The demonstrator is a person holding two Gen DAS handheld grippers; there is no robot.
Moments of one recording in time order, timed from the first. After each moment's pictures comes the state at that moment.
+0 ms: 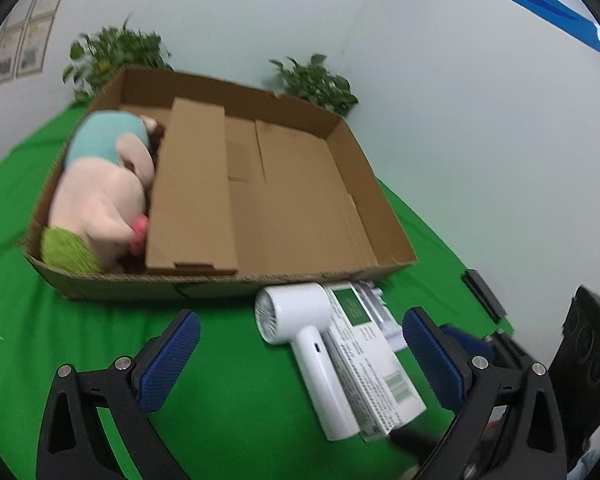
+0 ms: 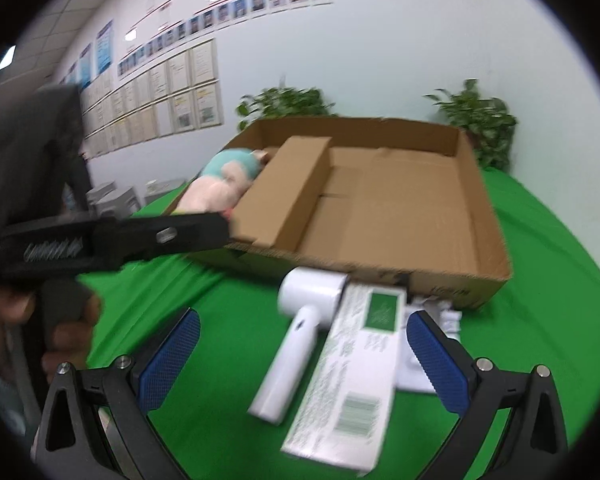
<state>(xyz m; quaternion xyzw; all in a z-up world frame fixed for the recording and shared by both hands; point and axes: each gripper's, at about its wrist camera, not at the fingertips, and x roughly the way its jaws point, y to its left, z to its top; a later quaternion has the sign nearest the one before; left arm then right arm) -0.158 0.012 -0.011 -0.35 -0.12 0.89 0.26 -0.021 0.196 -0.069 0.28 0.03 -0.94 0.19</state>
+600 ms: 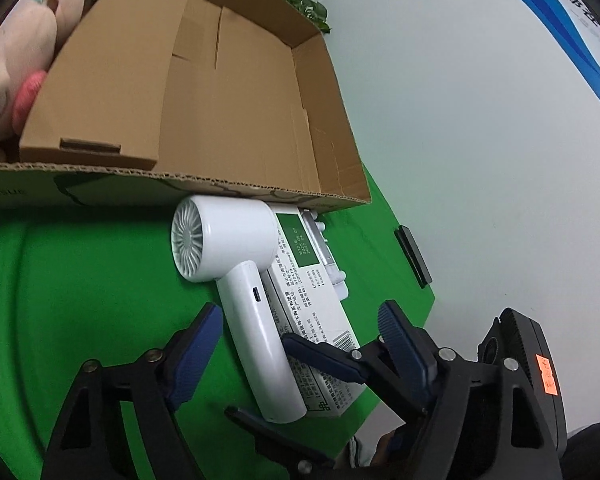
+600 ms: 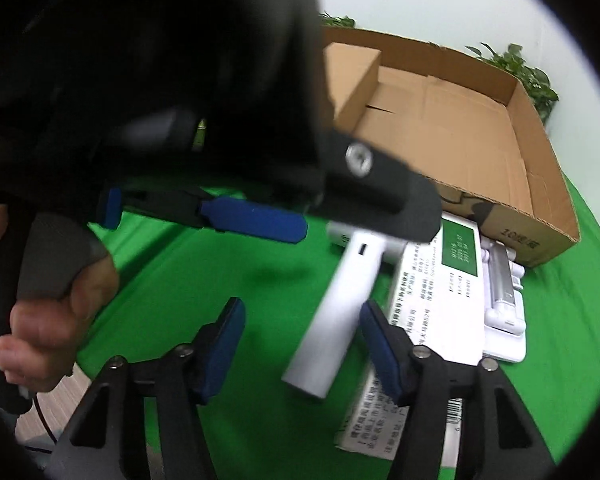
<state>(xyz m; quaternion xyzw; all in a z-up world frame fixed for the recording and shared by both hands) -0.195 0.033 -0.075 -0.47 -0.21 0.76 0.39 -0.054 0.145 -0.118 0.39 0.10 -0.90 0.17</state>
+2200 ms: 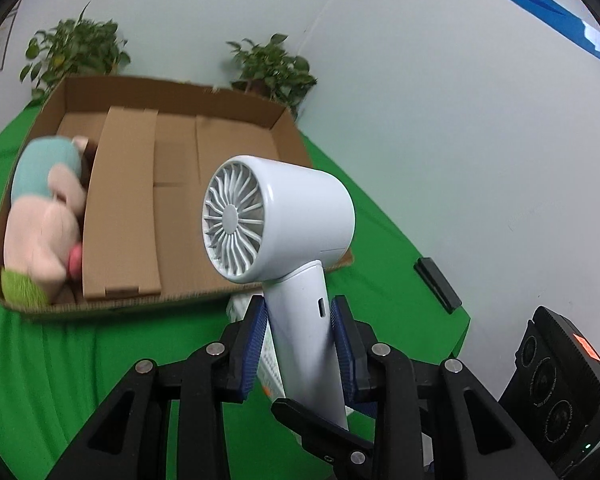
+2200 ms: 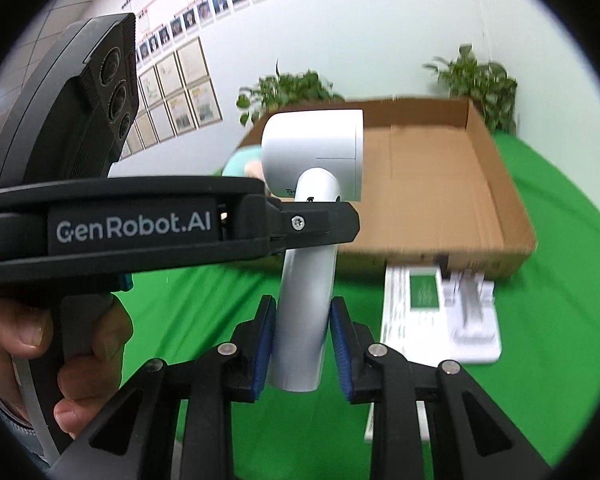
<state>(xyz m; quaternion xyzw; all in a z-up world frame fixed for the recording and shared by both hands) -0.150 0.060 0.044 -0.37 -0.10 0.86 0.32 -0.048 0.166 -0.023 0.30 -0.04 -0.94 0.17</state>
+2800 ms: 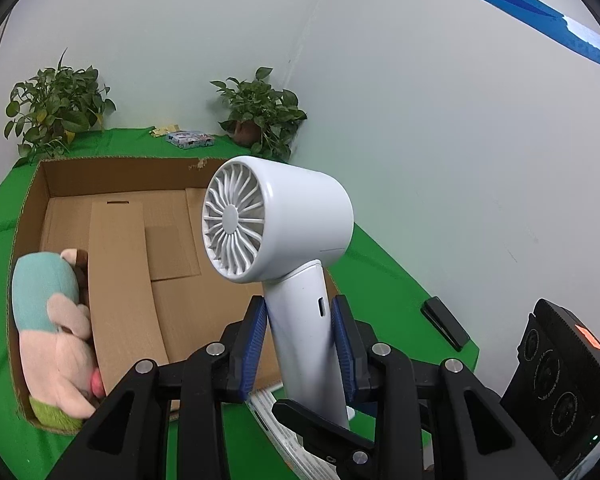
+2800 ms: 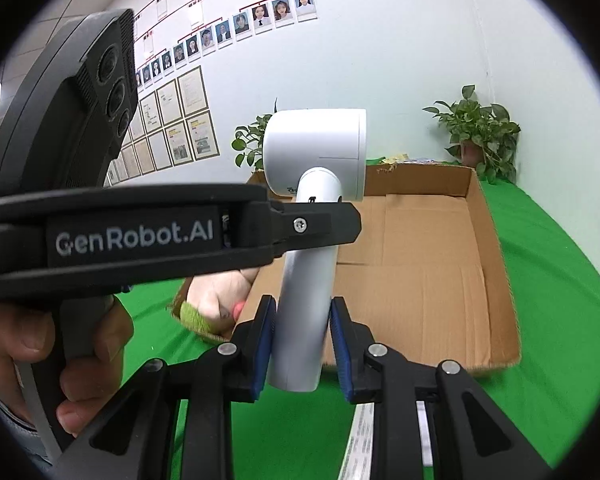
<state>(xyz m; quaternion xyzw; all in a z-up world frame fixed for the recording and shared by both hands) -0.231 0.073 0.123 -0.33 -0.08 0.88 0.33 -0.102 0.202 0.014 0.26 -0.04 -0.95 0.18</state>
